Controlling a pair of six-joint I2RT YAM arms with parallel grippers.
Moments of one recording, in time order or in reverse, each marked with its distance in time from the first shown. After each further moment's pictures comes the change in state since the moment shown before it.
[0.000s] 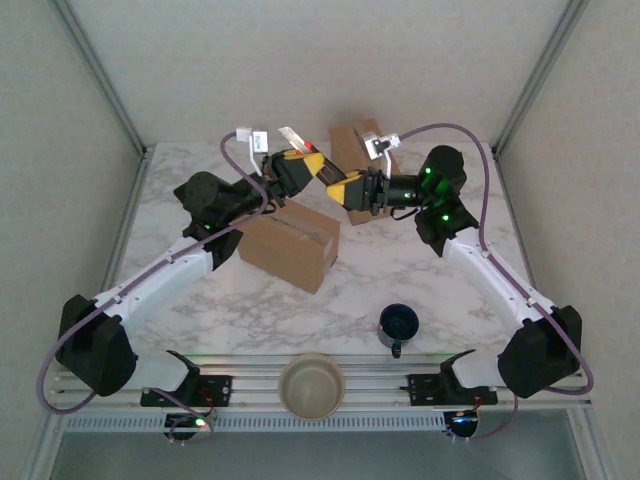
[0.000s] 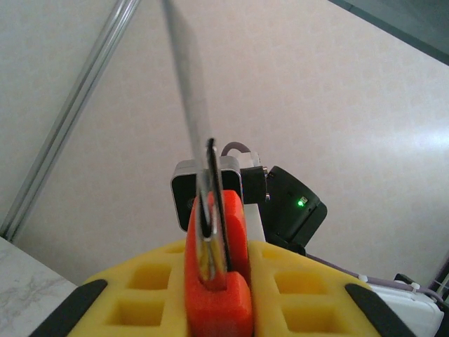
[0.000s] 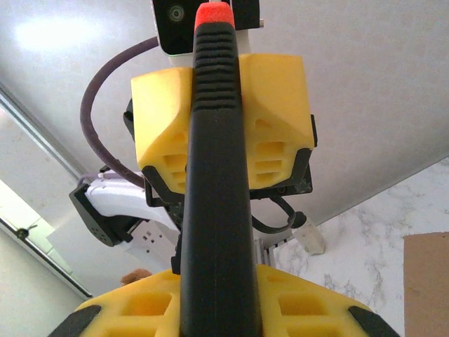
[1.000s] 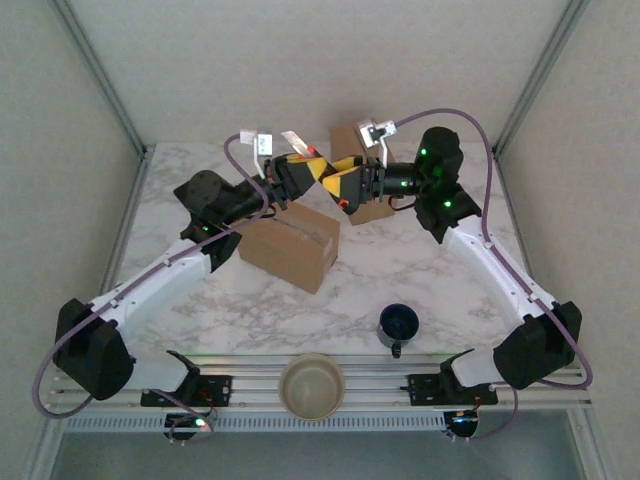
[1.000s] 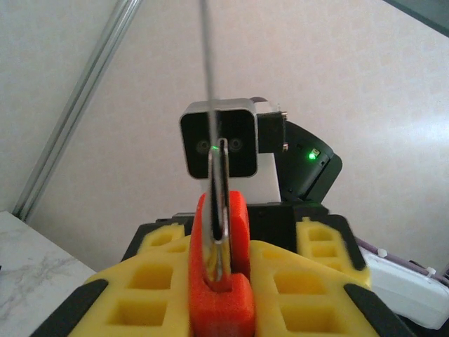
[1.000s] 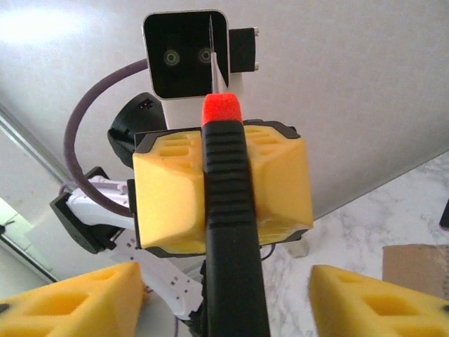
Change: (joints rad) left arm -0.010 -0.026 0.000 -0.099 -0.008 0.046; right arm 0.005 0.048 0.164 -0.240 0.027 -0.150
